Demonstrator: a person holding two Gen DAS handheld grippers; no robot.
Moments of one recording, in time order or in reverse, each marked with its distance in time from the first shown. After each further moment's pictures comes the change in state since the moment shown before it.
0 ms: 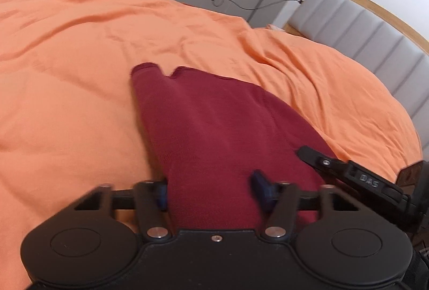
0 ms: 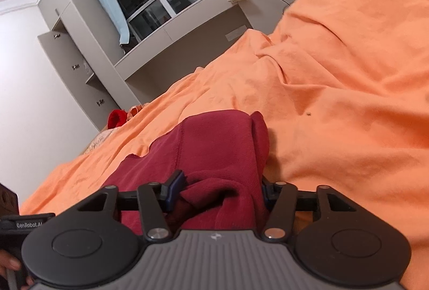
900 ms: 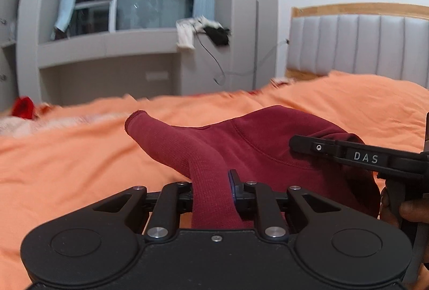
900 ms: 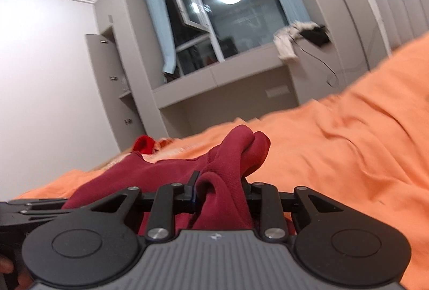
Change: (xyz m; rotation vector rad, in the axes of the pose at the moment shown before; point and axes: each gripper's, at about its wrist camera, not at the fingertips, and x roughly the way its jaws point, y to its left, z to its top) left arm -0.076 -0.041 0.010 0.399 -0.371 0.242; right arm 0.000 0.107 0.014 -0.251 -0.246 0.108
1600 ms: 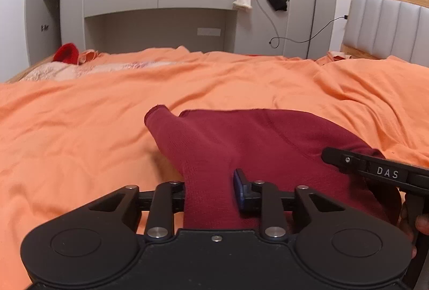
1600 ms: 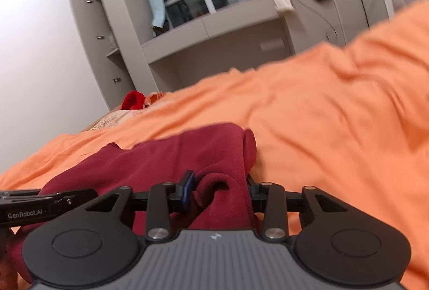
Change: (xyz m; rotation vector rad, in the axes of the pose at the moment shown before) left arm 0.020 0.064 -0.021 -0.144 0.216 0.177; right arm 0.061 0.003 -0.042 0.100 0.259 -0.069
